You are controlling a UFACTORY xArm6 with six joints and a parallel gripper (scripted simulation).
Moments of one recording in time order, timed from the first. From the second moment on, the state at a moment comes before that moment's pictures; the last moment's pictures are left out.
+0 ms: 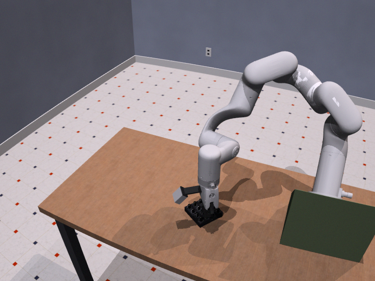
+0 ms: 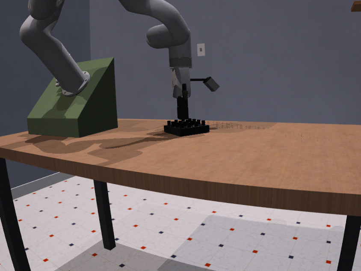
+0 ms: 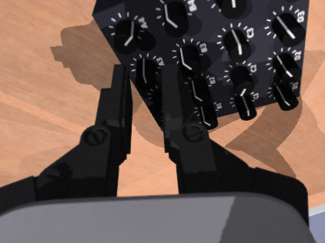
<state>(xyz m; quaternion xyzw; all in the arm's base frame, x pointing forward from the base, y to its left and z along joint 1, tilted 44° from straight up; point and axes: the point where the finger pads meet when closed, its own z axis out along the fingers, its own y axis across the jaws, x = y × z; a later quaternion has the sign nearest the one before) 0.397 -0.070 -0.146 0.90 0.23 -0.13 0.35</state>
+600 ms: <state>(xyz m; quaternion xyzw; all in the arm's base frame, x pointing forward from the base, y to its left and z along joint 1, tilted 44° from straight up) 0.397 -0.076 -0.152 0.90 0.23 -0.13 0.35</state>
